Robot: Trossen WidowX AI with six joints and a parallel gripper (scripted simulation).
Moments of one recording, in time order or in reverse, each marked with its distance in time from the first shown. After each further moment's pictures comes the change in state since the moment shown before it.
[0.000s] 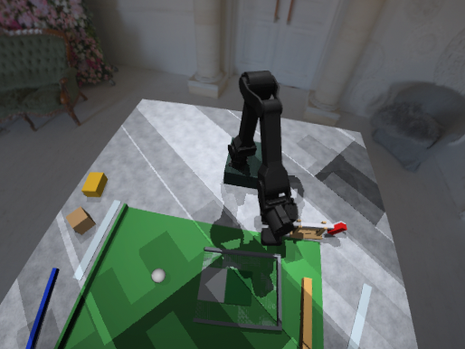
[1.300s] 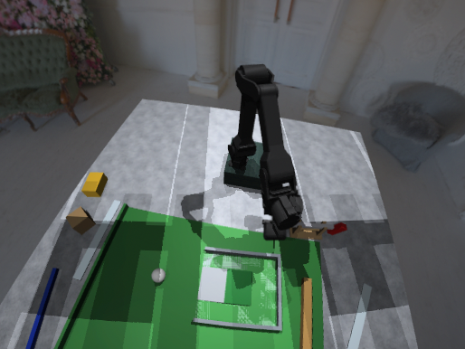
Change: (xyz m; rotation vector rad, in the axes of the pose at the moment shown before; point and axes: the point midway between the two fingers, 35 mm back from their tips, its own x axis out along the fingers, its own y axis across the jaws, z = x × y) arm -0.045 0.000 0.012 0.000 0.002 0.002
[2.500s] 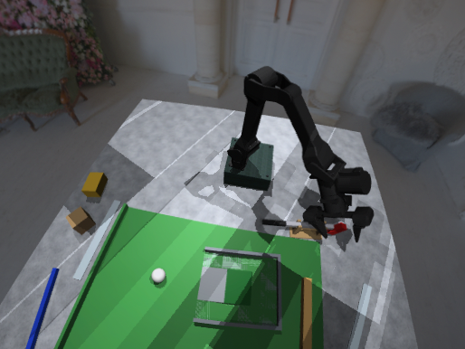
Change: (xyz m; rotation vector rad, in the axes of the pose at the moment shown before) arm -0.013 -0.058 0.188 -0.983 0.102 -0.709
